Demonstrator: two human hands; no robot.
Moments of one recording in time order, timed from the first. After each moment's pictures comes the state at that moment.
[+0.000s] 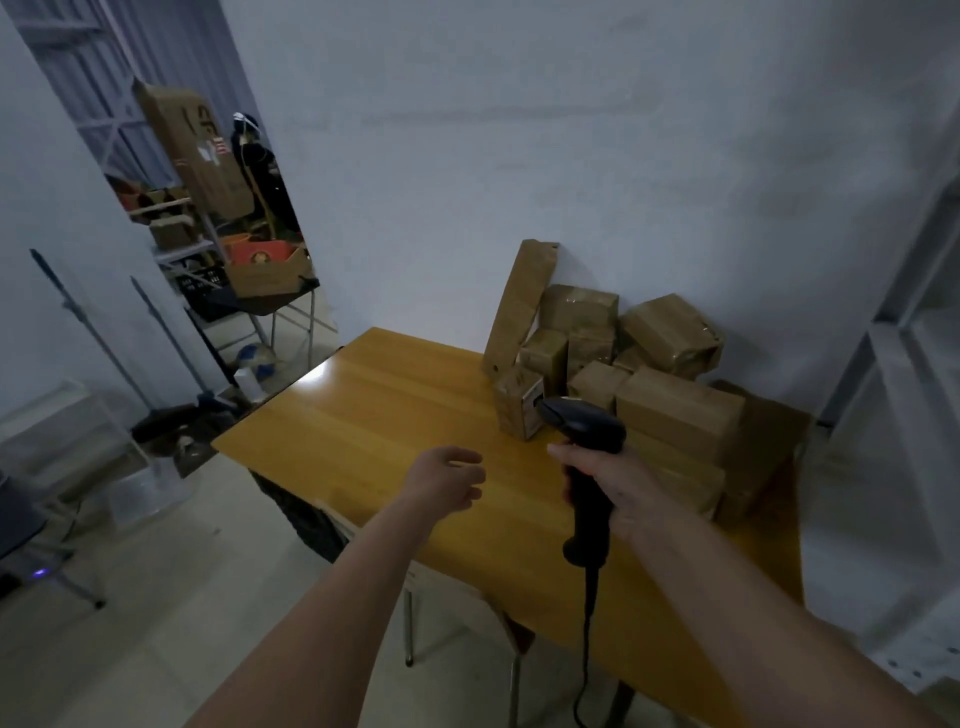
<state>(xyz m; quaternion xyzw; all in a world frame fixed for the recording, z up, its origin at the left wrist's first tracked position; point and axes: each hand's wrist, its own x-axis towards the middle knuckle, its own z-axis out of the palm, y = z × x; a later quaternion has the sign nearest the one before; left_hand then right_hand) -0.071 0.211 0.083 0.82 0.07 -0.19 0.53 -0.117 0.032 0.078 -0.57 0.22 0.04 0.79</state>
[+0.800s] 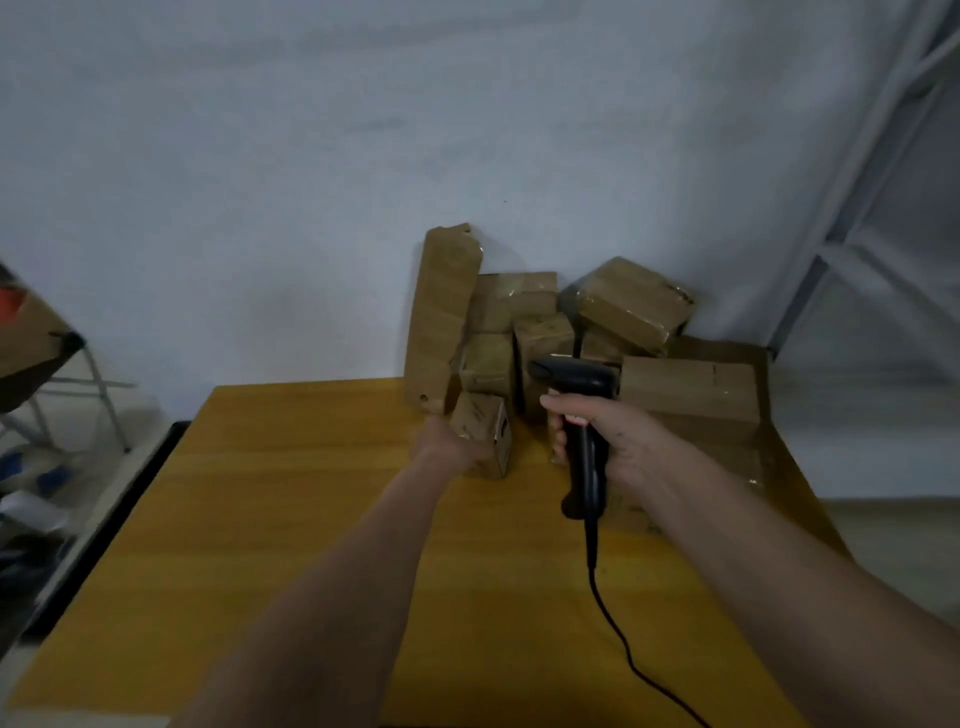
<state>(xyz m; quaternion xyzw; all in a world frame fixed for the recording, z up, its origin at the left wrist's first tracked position) 0.230 0.147 0.015 0.91 -0.07 -0.27 0.30 0.085 0.032 0.071 -0.45 0.37 -0.07 0.81</state>
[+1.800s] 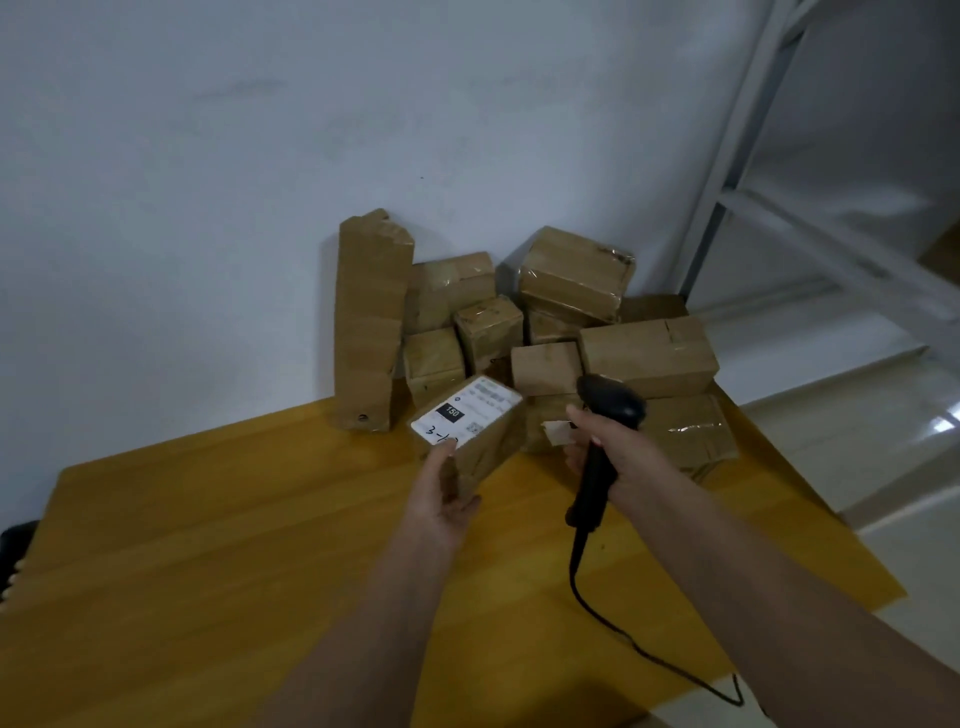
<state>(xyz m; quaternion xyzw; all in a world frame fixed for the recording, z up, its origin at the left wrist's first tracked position) 0.250 0.162 -0.048 0.53 0.15 -0.51 0.66 0.103 0.049 0.013 -0.29 0.53 -0.25 0.75</state>
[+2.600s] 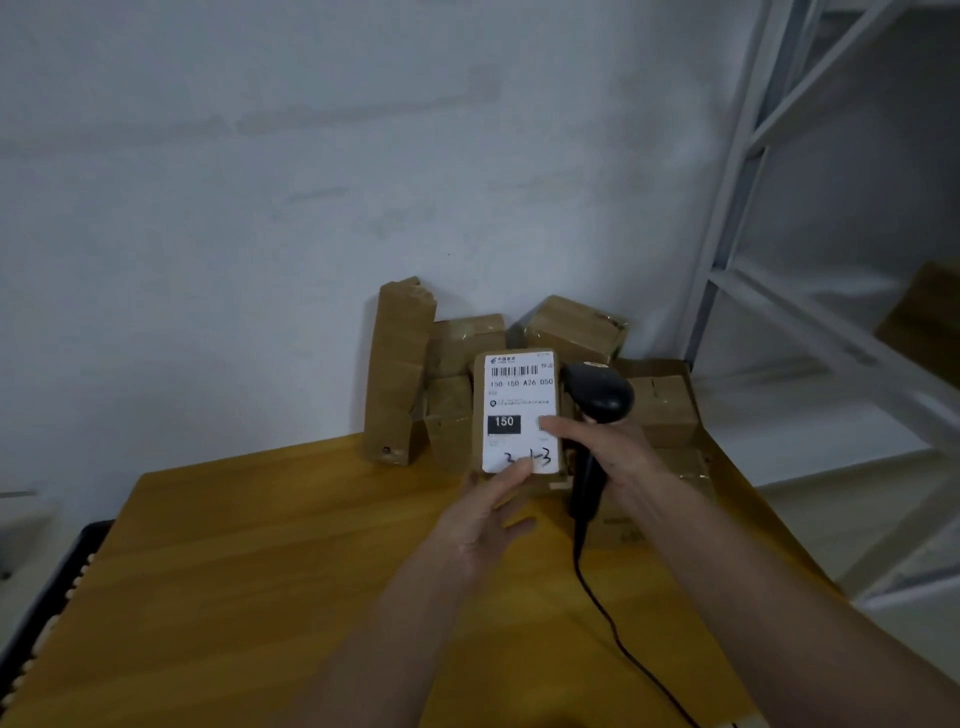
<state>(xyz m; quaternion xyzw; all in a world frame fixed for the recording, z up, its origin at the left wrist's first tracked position) 0.170 0.171 0.027 0.50 -0.07 -0.55 0.67 0.060 0.055 0.091 -0.49 0.42 -0.22 0.73</state>
